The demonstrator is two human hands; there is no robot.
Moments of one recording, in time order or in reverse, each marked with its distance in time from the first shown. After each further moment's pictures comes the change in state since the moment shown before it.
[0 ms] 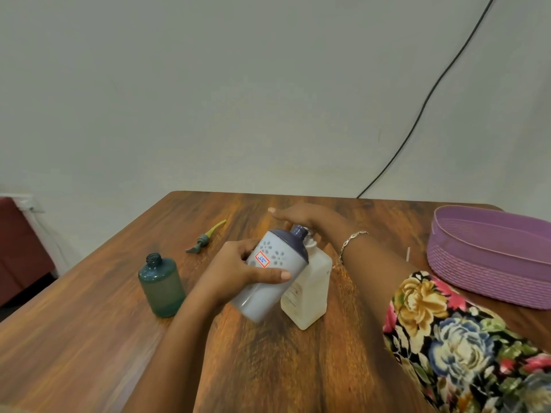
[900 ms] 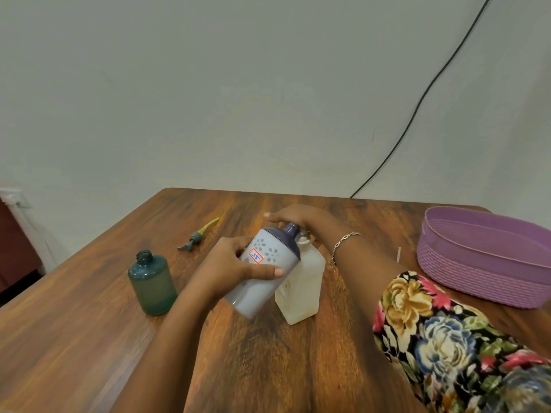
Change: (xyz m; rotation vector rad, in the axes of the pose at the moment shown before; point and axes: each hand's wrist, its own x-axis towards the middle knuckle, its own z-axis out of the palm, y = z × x) left_hand 0.006 -0.003 0.001 0.038 0.034 -0.041; right_hand 0.015 0.005 0.005 0.051 -0.050 -0.011
